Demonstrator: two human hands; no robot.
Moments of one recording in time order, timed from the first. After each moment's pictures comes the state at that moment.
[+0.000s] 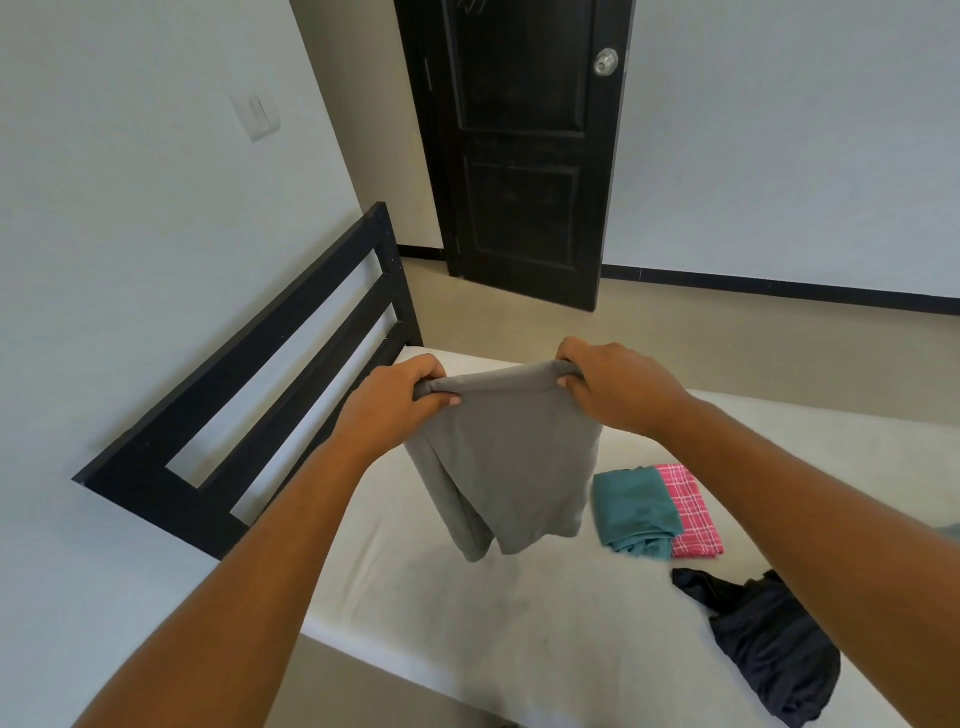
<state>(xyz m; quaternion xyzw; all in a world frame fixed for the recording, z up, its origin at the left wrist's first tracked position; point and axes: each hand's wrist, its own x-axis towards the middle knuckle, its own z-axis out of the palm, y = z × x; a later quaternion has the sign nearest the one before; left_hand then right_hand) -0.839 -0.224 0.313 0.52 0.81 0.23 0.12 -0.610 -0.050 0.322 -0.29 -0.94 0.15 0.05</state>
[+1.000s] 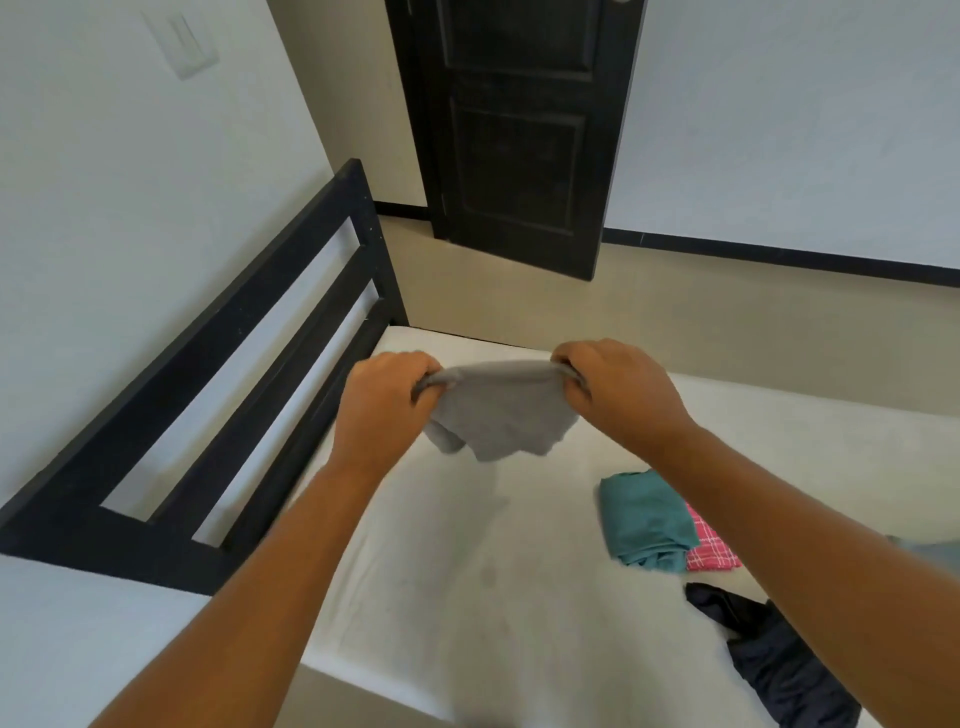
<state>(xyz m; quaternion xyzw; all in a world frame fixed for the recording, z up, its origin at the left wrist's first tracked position) -0.923 -0.148 0.247 0.57 0.76 0.29 -0.05 -0.693 0.024 0.253 -0.26 -0.94 0.07 0.20</state>
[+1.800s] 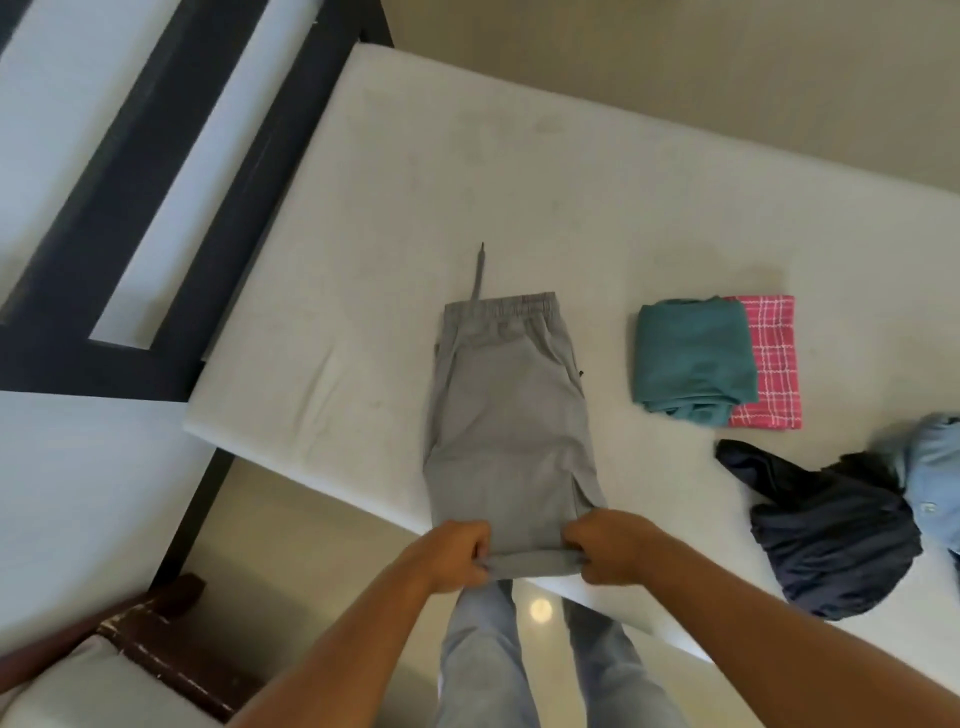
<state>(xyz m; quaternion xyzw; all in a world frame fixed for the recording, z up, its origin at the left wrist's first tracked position) -0.762 -0.289 -0.116 0.38 0.70 0.01 0.61 -0.580 -0.099 -0.103 -0.13 -0.82 0.32 -0.46</state>
